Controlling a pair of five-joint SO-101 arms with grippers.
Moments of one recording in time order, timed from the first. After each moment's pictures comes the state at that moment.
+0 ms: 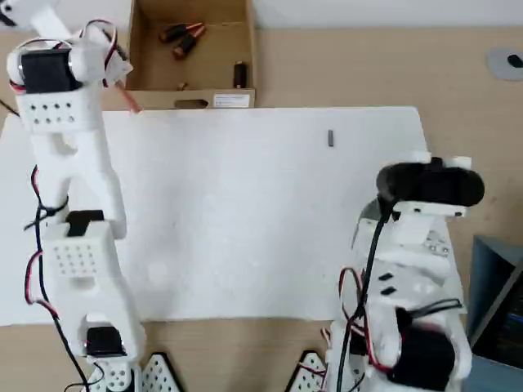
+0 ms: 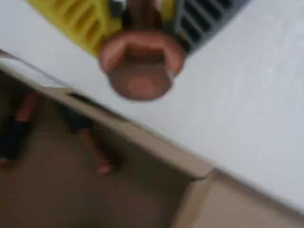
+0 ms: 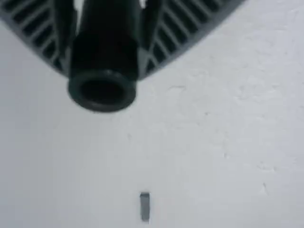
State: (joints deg) left arm -5.8 30.4 -79.5 100.2 19.1; right arm 6.3 -84.8 46.2 79.6 -9.5
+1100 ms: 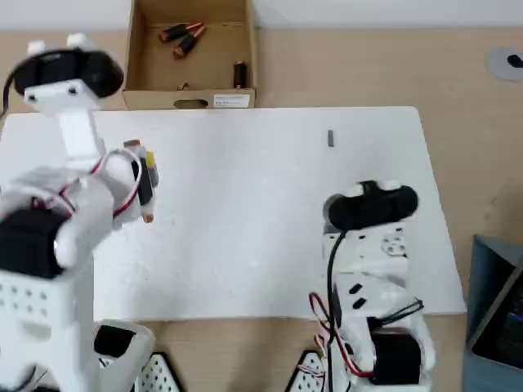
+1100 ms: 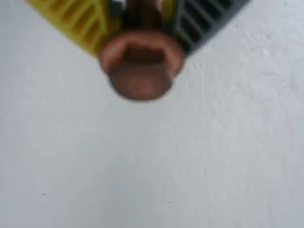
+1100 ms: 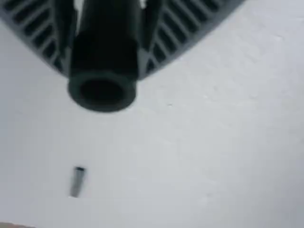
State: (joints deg) left arm 7.0 -43.1 3.7 90.2 6.1; right arm -5.8 -103.6 71.5 67.8 -2.9
